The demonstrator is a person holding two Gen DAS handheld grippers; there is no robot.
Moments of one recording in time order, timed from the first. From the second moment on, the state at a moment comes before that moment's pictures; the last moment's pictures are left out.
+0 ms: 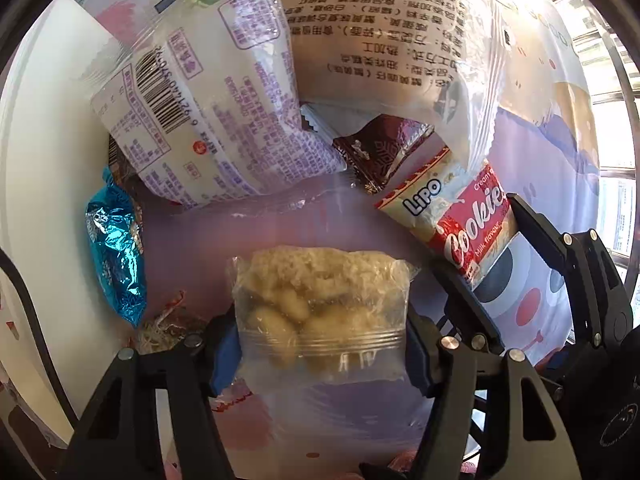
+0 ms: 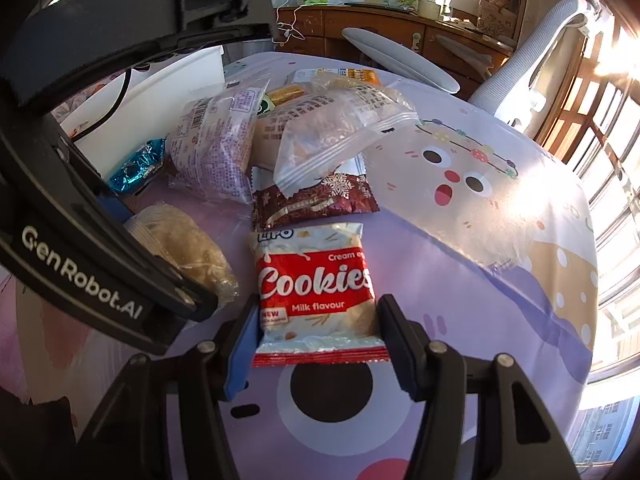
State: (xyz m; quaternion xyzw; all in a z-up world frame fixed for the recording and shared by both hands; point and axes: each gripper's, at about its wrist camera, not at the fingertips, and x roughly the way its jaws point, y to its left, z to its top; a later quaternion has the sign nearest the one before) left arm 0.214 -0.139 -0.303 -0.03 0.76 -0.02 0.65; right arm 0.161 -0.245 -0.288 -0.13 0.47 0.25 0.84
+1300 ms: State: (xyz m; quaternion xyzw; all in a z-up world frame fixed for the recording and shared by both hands) left arm 0.111 -0.057 -0.146 -0.15 0.59 -0.06 0.79; right arm 0.098 -0.236 -0.181 -0.06 0.46 0.24 0.85
